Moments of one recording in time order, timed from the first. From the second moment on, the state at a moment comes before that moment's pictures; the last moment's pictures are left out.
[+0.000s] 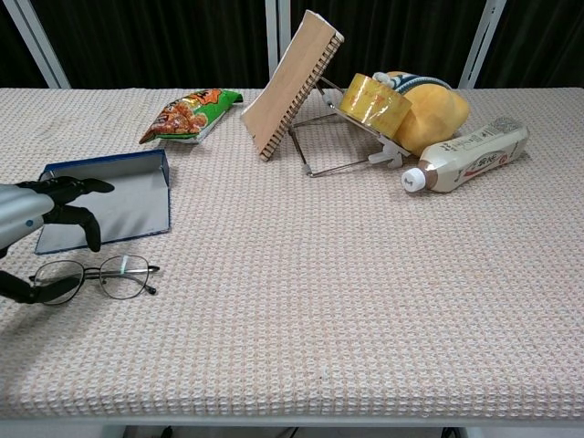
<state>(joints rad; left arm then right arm) -0.33 -1.49 -0.01 -1.61 1.42 1.13 0.48 -0.05 -1.08 0.10 -1.44 -1.53 1.67 0.13</state>
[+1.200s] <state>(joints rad) -0.38 -1.53 -0.01 -1.58 1.35 1.12 0.47 -0.05 -1.11 0.10 -1.39 -1.51 1.65 0.15</state>
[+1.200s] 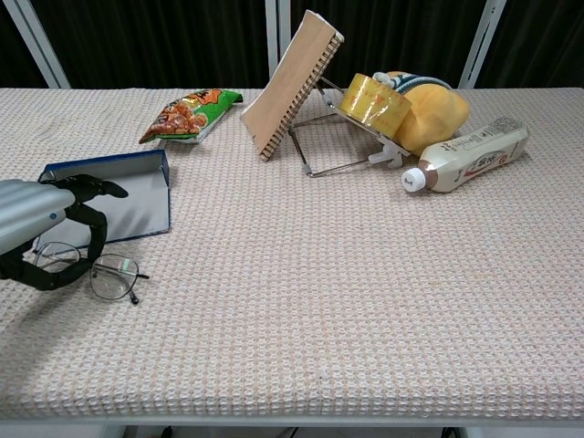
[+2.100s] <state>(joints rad) -0.49 -1.69 -0.21 -1.46 1.17 1.17 0.64 -0.04 -1.10 0.10 -1.41 -1.51 1.65 0.13</state>
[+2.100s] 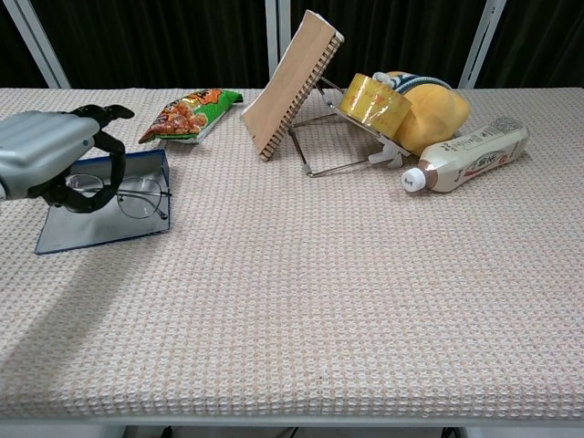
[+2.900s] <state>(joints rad) -0.60 -1.82 -0.34 -1.29 0.84 1.19 0.75 -0.04 -1.11 0.10 -1.37 -1.50 1.62 0.17</state>
